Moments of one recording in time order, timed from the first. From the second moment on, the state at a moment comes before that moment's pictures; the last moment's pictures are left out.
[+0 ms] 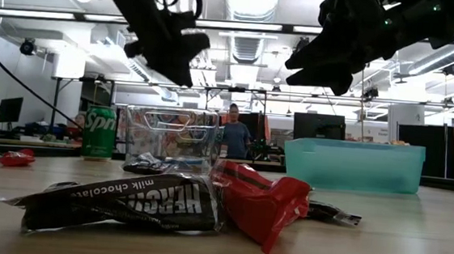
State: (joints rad) left arm 0.10 1.44 0.98 -0.34 -0.72 -0.38; right arm 0.09 1.27 0.59 0.27 0.18 0.30
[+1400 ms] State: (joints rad) left arm -0.46 1.44 0.71 -1.01 -0.43 -1.95; right arm 0.09 1.27 0.59 0.22 0.18 0.32
